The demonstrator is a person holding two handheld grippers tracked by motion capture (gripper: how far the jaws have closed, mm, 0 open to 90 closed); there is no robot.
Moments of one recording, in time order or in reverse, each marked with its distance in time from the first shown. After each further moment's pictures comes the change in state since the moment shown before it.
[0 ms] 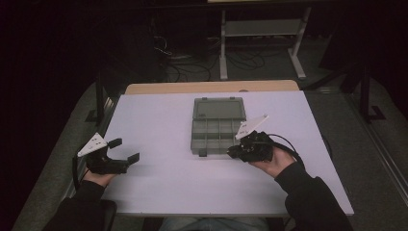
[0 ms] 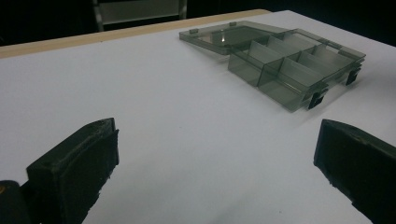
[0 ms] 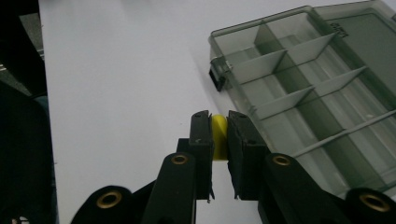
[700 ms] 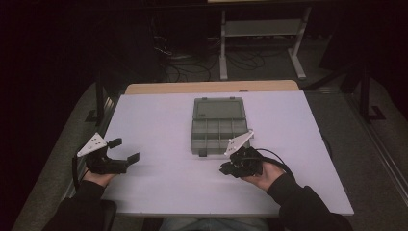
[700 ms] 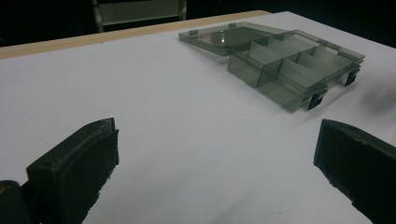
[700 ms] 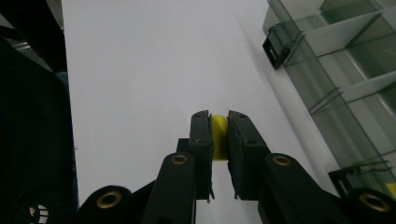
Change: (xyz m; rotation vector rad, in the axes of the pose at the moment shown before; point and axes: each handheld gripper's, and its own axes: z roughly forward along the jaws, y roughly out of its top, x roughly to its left) left arm 0.000 0.000 -0.001 -0.002 -0.002 0.001; right arm 0.028 -0.014 0.038 0.074 0.082 -0.018
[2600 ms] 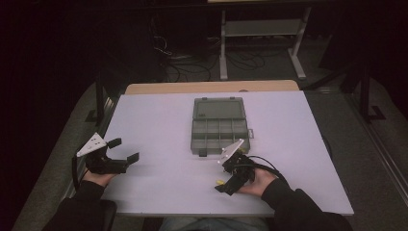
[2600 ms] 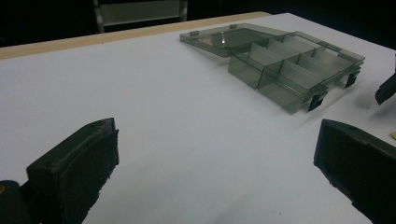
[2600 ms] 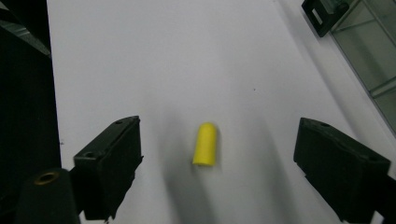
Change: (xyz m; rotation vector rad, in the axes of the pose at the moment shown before) left arm 0.000 0.000 -0.001 -0.006 0.002 -0.007; right arm 0.006 -0.010 0.037 0.072 0.037 0.011
